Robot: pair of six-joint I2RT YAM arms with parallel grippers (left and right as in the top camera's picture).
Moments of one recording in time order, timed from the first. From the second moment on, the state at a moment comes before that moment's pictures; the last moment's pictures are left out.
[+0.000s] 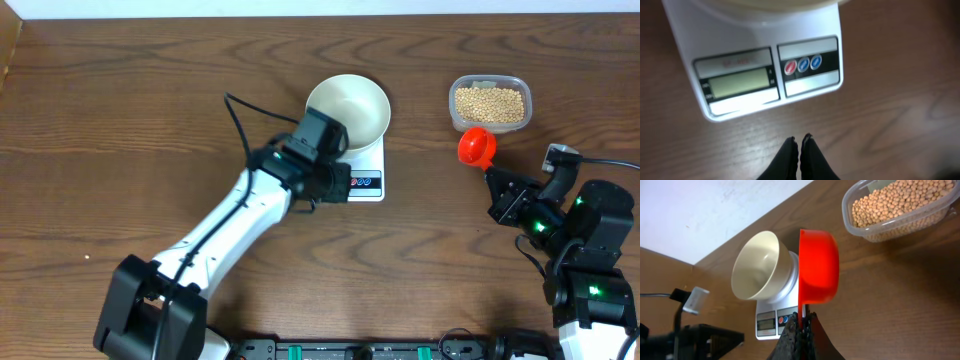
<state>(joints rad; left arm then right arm) -0.56 1.61 1.10 -0.63 0.22 -0.42 -0.14 0.76 0.63 -0.40 -0.51 0.46</state>
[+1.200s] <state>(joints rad) -0.67 1.72 0.91 -0.10 -0.02 -0.46 -0.14 0.76 0.63 -0.46 -0.45 0.43</state>
